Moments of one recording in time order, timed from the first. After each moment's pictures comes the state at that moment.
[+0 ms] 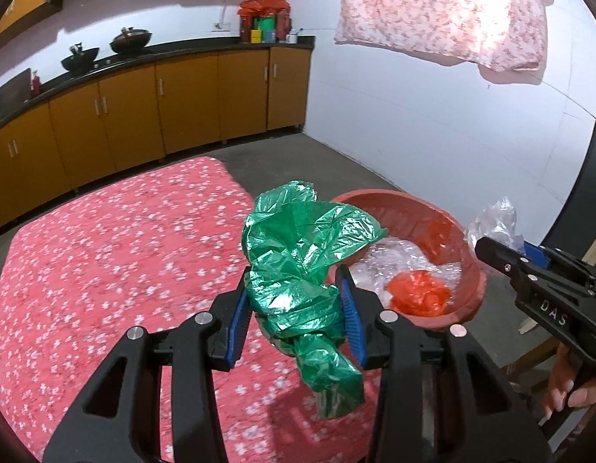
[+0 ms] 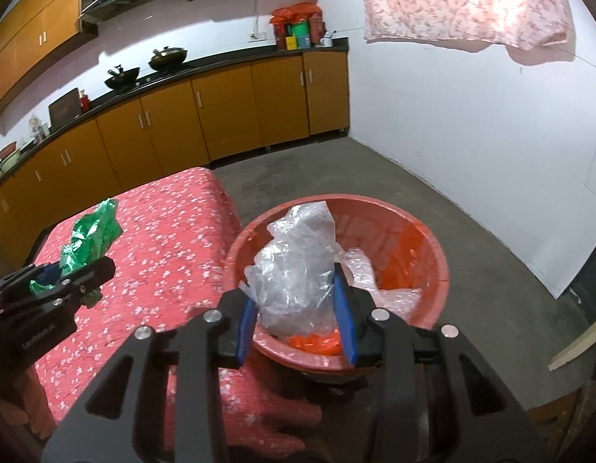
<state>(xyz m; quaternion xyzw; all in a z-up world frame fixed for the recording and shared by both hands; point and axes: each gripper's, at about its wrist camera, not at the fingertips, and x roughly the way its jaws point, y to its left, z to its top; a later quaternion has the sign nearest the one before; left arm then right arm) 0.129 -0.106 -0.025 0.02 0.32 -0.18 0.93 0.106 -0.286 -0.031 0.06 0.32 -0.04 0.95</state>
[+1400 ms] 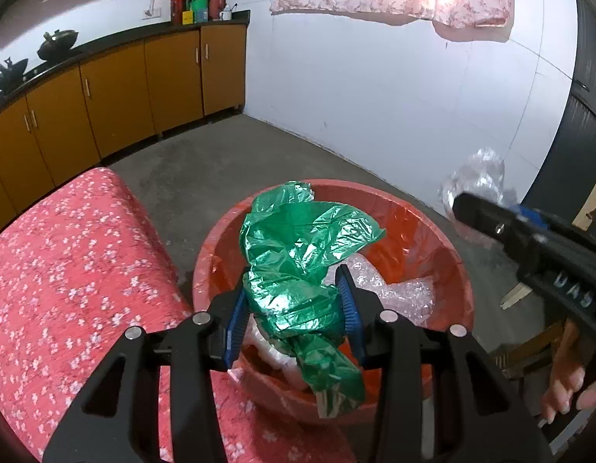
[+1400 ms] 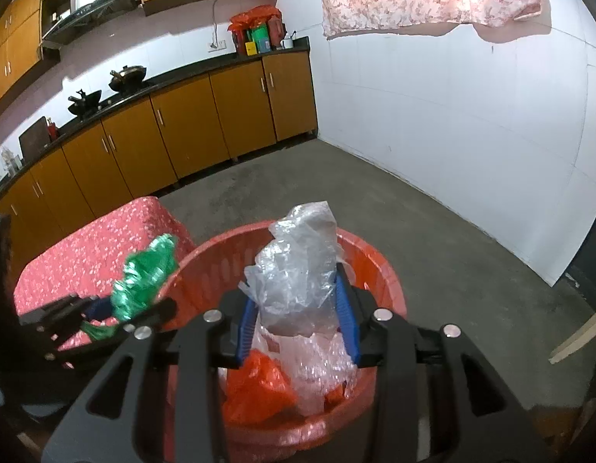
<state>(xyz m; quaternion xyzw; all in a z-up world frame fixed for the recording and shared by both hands) 0.200 -0.218 -0.063 0.06 0.36 -0.27 0.89 0.159 -0.356 -0.044 0.10 0.31 -0.09 0.94</state>
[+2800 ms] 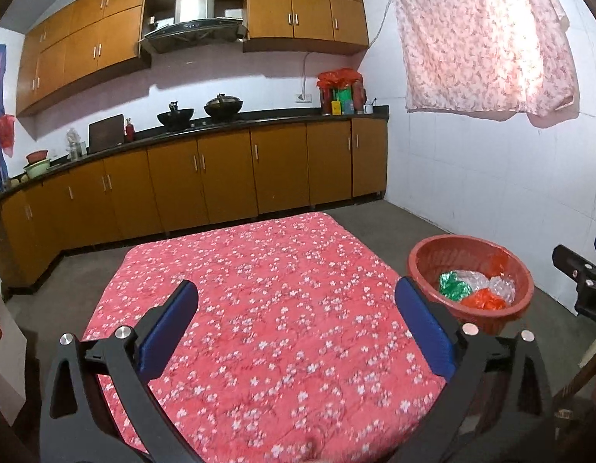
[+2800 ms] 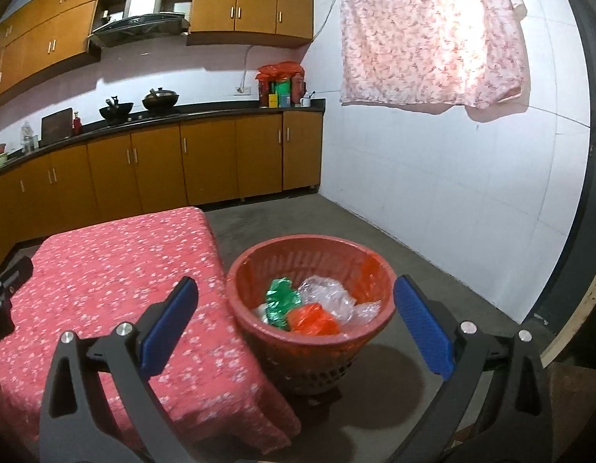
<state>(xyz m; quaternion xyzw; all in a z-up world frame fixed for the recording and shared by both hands) 0.004 -0.017 0.001 0.03 0.19 -0.02 0.98 -0.003 -0.223 0.001 0.01 0.21 -0.10 0.97</state>
